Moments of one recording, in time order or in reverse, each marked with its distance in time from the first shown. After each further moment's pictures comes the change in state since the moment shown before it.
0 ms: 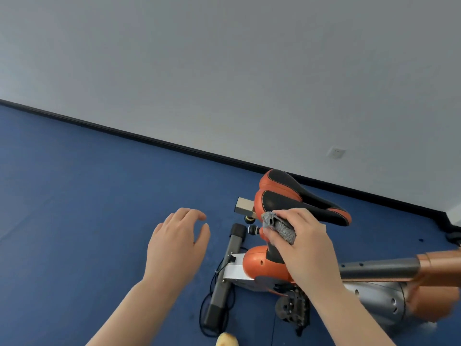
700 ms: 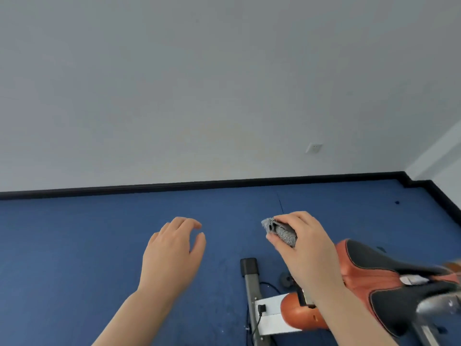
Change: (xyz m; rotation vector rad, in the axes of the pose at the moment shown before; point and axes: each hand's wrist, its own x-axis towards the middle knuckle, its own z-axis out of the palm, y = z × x) left_hand 0.359 -0.119 -0.004 0.021 -0.255 0.291; right_hand 0.254 -0.066 0.162 -0.155 0.186 0.353
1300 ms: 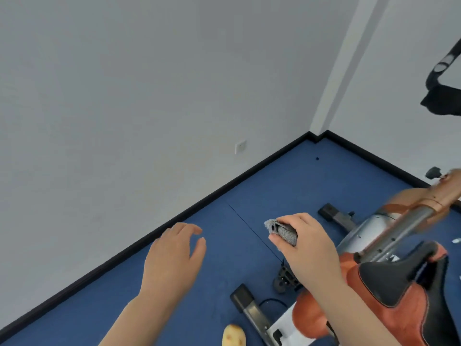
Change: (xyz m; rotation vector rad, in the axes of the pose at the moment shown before) left_hand 0.256 0.051 0.045 -0.022 -0.334 0.512; right_hand 0.130 0.028 0.029 -0.084 0.296 0.533
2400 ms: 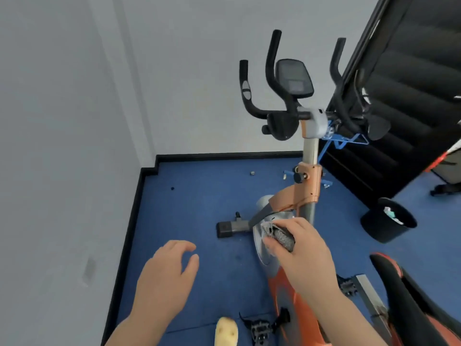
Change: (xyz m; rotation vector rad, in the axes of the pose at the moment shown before) left_hand 0.450 0.195 0.100 -0.181 -0.583 0.815; right_hand 0.270 0.041 -0.039 -0.124 0.647 0.802
